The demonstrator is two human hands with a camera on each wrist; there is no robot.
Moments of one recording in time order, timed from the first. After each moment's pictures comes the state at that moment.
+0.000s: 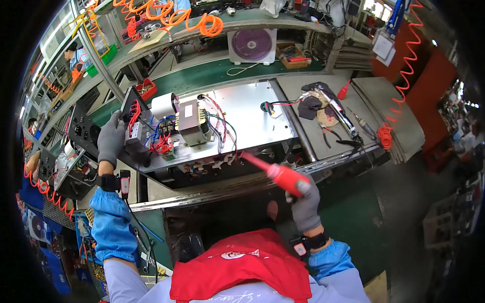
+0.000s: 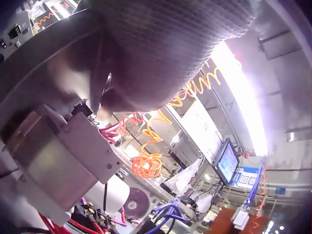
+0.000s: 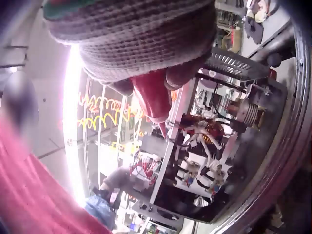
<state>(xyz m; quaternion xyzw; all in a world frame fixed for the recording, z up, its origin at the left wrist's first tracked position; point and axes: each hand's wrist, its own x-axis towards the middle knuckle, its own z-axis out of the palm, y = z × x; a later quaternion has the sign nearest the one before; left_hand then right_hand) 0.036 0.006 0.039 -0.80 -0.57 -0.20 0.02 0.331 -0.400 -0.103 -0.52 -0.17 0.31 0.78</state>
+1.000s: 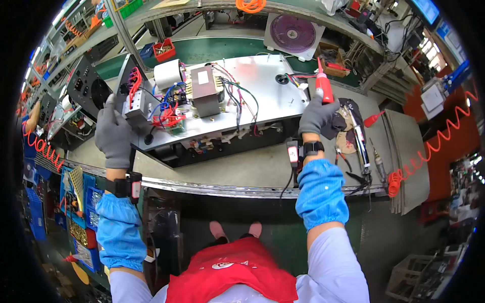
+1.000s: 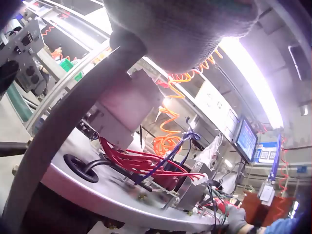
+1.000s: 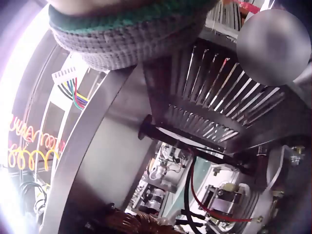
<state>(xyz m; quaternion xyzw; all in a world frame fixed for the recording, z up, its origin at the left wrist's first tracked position) 0.077 -0.033 -0.026 -0.67 -0.59 -0.38 0.22 0.554 -0.109 -0.119 -0.73 -0.17 -0.14 0.65</state>
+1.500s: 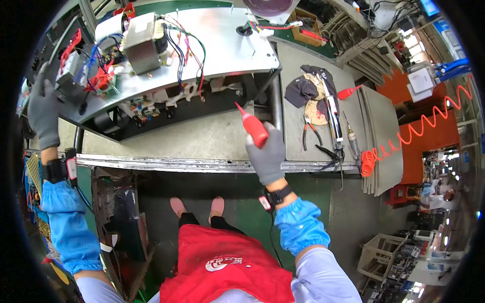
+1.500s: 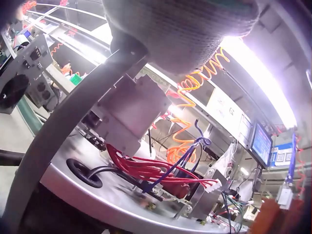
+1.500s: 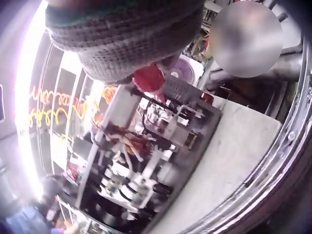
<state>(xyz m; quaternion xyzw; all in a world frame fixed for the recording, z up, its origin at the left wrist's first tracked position) 0.037 0.000 -0.050 -0.71 -0.50 -0.43 0.23 0.488 -0.296 -0.212 -0.76 -0.51 -0.10 0.39</state>
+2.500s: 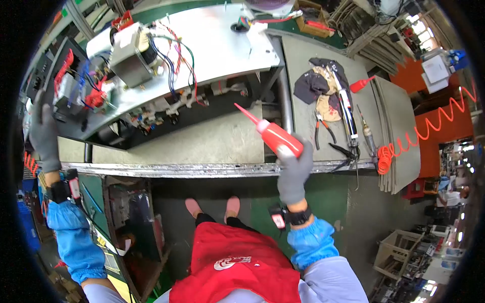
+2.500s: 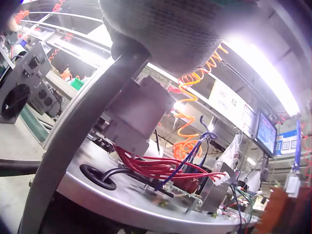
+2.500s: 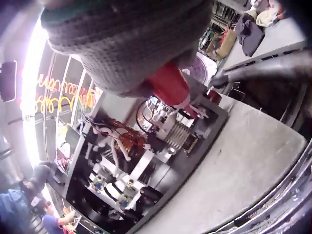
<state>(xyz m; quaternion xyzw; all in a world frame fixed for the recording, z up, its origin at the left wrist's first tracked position) 0.035 -0.014 -0.031 -0.75 -0.53 -0.35 0.17 0.495 -0.329 -0.171 -0.68 -0.23 0.22 0.66</state>
